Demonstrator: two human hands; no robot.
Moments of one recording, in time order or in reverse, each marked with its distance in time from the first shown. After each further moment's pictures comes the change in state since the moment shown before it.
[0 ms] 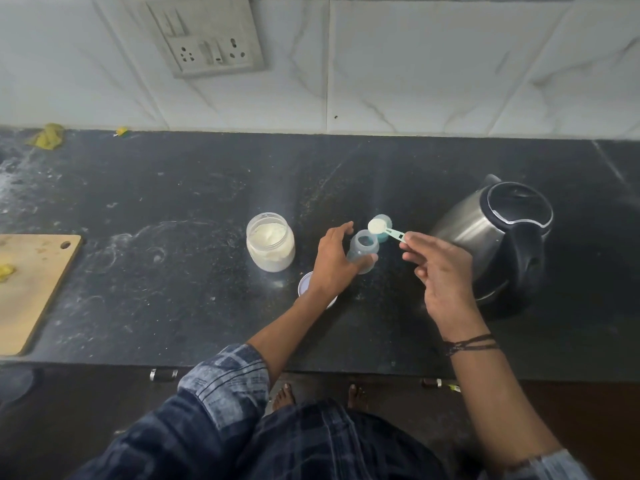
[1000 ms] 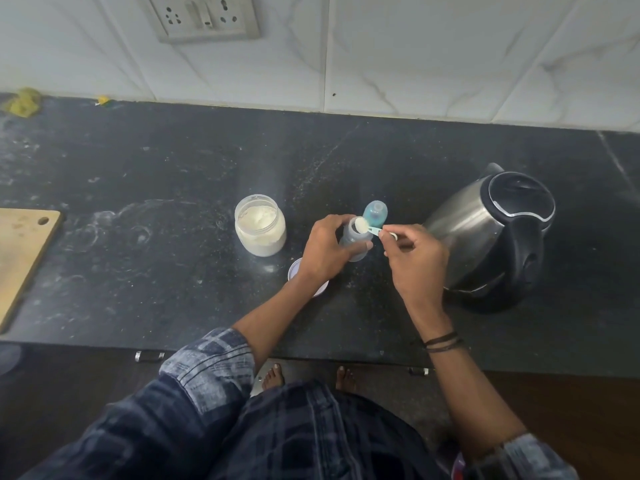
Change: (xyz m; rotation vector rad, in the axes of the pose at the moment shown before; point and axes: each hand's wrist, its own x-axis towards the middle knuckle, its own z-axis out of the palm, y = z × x) left_hand 0.007 -0.005 0.001 0.015 0.033 0.095; right_hand 0.003 0.030 0.005 -0.692 0.000 -0.762
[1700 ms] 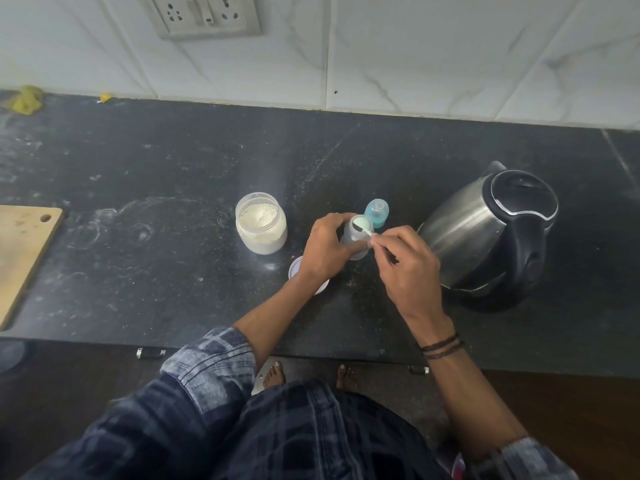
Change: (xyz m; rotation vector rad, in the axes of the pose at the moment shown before) left_hand -0.001 -0.001 0.000 -0.001 0.007 0.021; right_hand -0.012 0.009 -0.001 -0.251 -0.065 -0.424
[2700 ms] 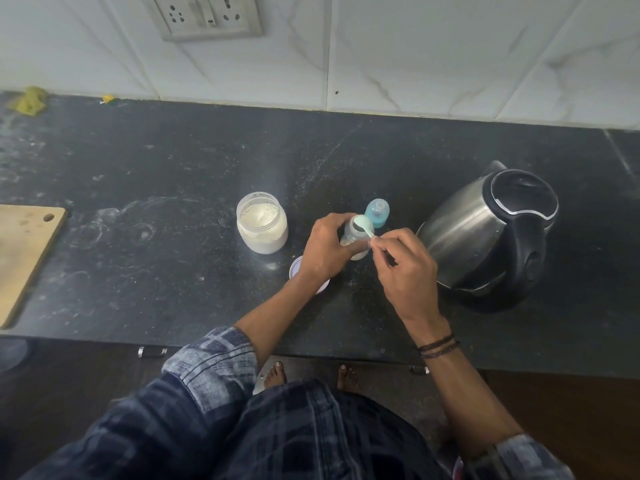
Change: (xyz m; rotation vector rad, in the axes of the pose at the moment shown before) left_hand -0.002 0.002 -0.001 0.030 -0.007 0.026; right_hand -0.006 0.001 0.004 0.022 0.002 0.002
